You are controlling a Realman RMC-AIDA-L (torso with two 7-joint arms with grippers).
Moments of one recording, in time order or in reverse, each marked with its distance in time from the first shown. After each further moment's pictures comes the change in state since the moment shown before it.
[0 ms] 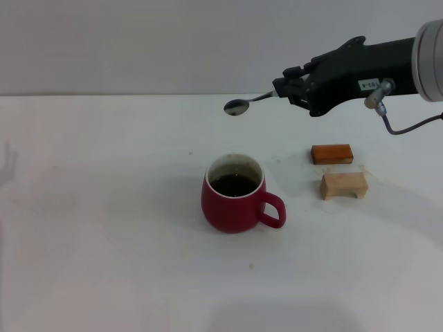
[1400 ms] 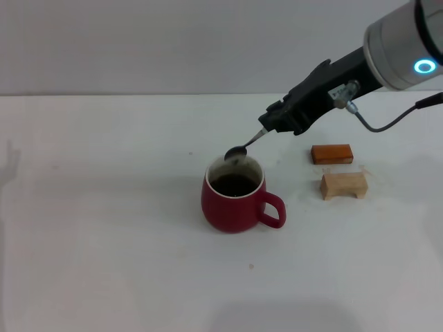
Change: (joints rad) left arm -0.001 0.000 0.003 -0.010 0.000 0.006 -0.007; right arm 0.316 -0.017 0.087 -0.308 -0.042 0.230 -0.004
